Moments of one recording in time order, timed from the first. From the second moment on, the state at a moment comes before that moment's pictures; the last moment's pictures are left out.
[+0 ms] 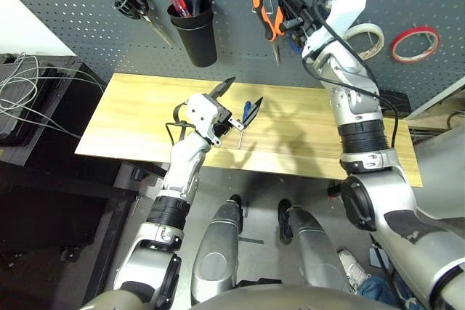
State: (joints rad) left arm -0.39 0.19 -0.06 0.35 -0.14 -0.42 -0.50; right arm -0.99 -0.06 -0.07 0.34 0.23 0.14 0.31
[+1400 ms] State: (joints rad) left arm -0.38 0.20 -0.06 0.34 -0.12 -0.41 -0.48; right arm -1.29 -0.03 -0.08 1.03 0.03 -0.82 0.24
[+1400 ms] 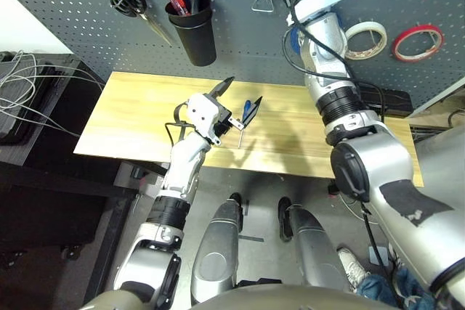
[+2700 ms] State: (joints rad) left arm -0.36 0.20 -0.06 0.31 -0.12 -0.39 -0.45; right arm -1.34 -0.02 -0.08 1.16 -0.02 -0.86 0.13
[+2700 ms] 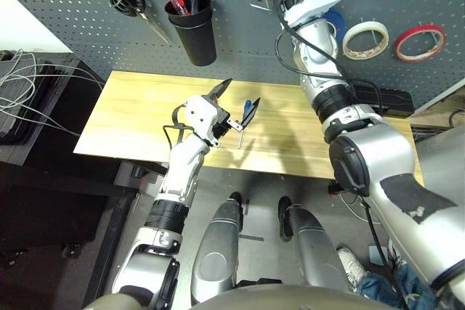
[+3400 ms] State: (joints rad) left arm -0.34 0.19 -0.06 0.31 -0.11 -0.39 -0.44; right arm -1.35 -0.02 -0.07 1.18 -0.02 -0.86 0.09
